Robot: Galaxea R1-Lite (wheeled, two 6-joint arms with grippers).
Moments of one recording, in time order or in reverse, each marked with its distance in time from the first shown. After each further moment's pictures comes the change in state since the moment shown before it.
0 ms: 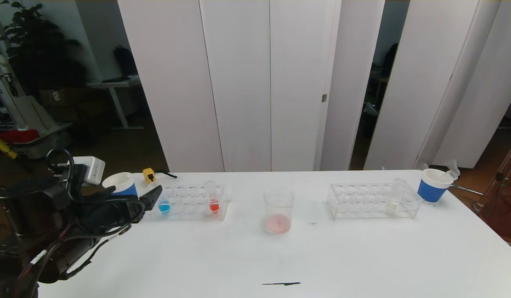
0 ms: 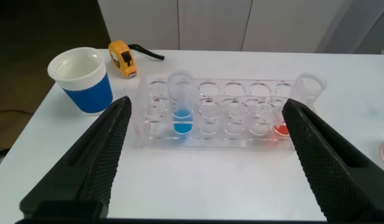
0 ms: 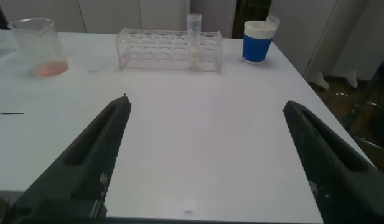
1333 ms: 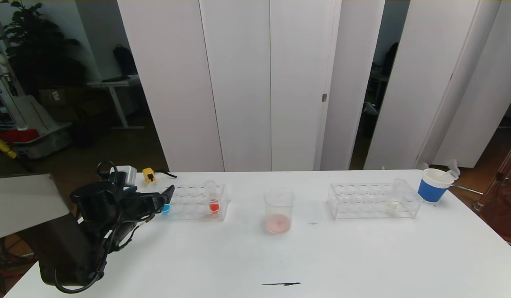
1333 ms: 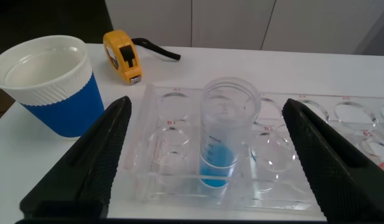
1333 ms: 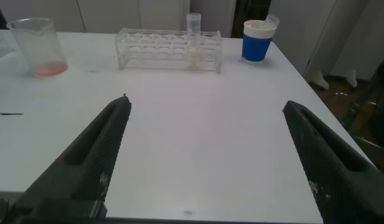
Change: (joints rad) left arm 0.101 0.514 -0.230 -0.304 -0.059 0.013; right arm -0.001 0.000 0.000 0.000 0.000 0.000
